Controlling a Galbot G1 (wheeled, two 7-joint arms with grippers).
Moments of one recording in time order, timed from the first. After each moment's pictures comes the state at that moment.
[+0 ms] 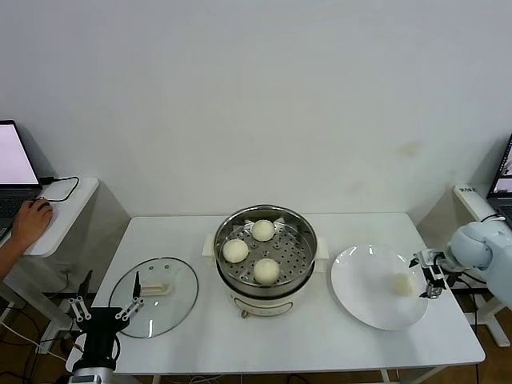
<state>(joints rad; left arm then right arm) 1.77 -1.23 -0.64 -2.20 0.02 -0.11 -0.30 -0.21 0.50 -0.59 1.23 -0.25 -0.09 -1.01</state>
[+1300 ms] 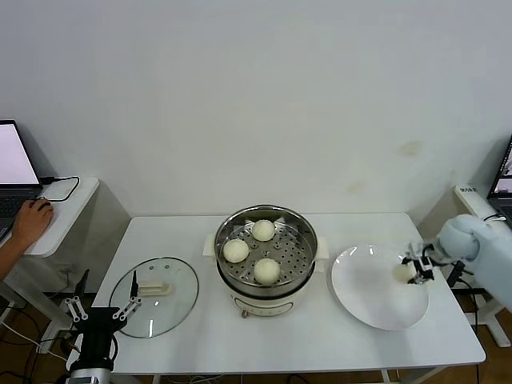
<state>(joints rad) 1.78 -1.24 -0.64 -2.22 0.02 -0.12 -0.30 -0.07 0.49 -0.66 1.29 -0.19 -0.14 -1.03</state>
